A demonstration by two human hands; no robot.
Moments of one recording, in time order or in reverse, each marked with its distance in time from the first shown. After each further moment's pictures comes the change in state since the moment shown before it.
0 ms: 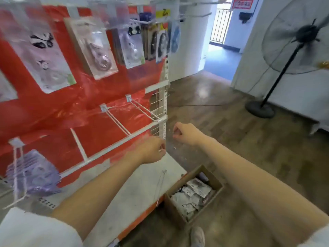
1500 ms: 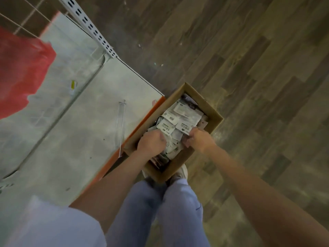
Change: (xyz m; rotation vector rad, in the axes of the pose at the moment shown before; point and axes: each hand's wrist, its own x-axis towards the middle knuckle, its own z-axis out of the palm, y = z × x) left_hand 0.289 -0.038 0.512 -0.278 -0.652 -0.509; right_hand 0.123 0.494 0.383 0.274 -0.562 0.611
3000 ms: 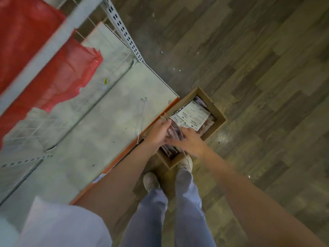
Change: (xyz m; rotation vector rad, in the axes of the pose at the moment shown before) left_hand -0.121 0.040 -0.067 -1.103 0.003 -0.251; right_hand -0.141 -0.093 -0.034 0.287 -0.118 -0.213
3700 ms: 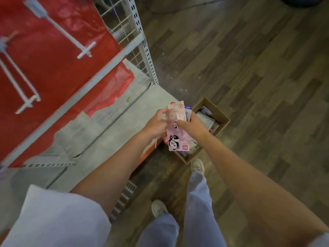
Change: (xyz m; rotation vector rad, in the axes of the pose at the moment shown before) left_hand -0.183 -0.009 -0.100 0.449 0.033 0.326; right_hand -0.129 -0.110 0.081 0.397 0.339 -0.108
